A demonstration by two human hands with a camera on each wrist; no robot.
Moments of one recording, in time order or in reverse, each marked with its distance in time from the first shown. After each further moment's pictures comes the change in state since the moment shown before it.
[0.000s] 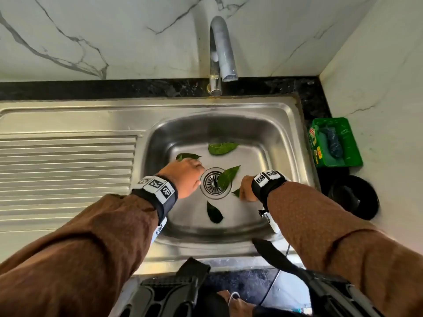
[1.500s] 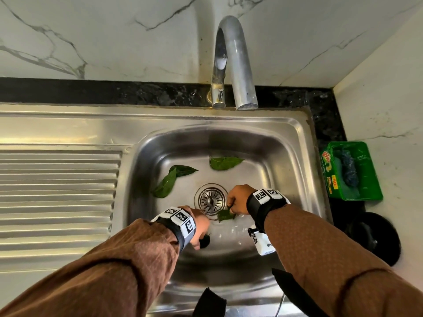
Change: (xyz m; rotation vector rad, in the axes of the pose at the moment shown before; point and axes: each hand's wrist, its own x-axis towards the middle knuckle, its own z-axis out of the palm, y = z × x) left_hand 0.051 0.026 0.079 -0.179 -0.670 0.039; right_hand 0.021 -0.006 -0.021 0.315 0.086 -0.101
